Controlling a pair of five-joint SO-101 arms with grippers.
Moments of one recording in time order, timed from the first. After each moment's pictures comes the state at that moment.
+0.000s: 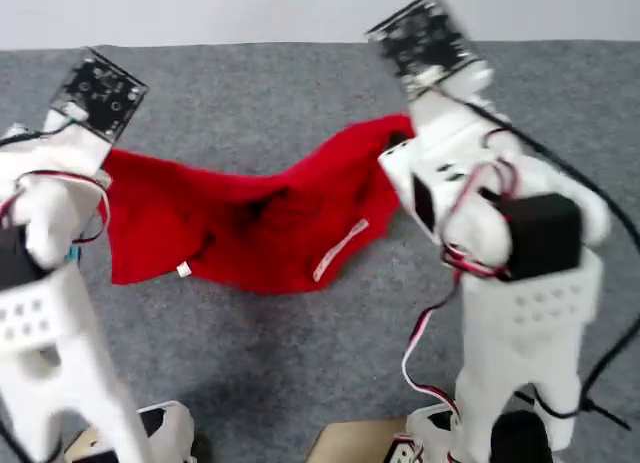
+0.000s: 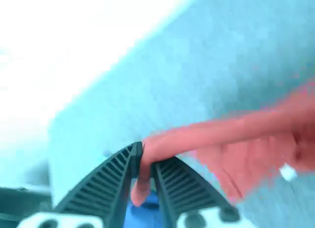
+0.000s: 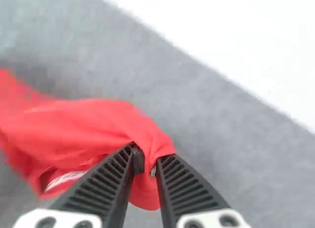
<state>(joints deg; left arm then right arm) -18.9 -31.8 -3.9 82.9 -39.3 -14.4 -20.4 -31.0 92.3 20.4</state>
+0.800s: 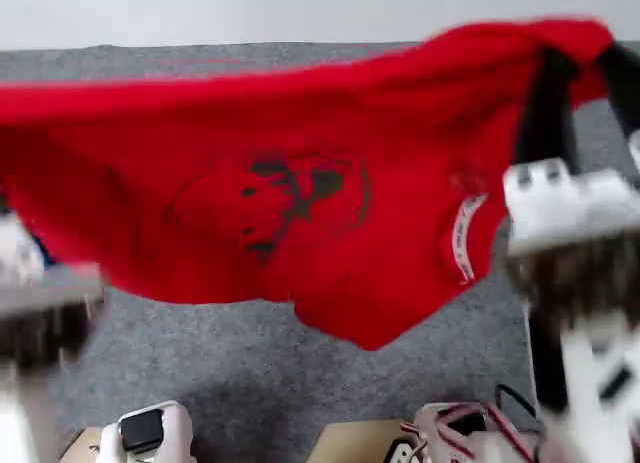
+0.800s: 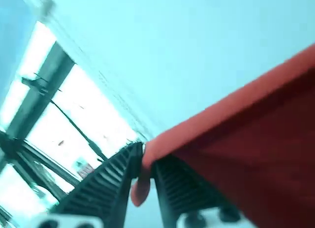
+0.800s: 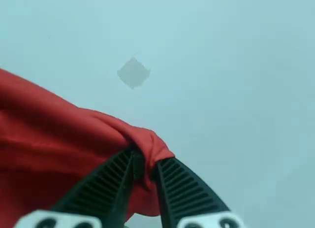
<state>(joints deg) -21.5 -52.8 -20.5 71.1 -36.9 -4.4 -26.2 -65.7 91.0 37.8</state>
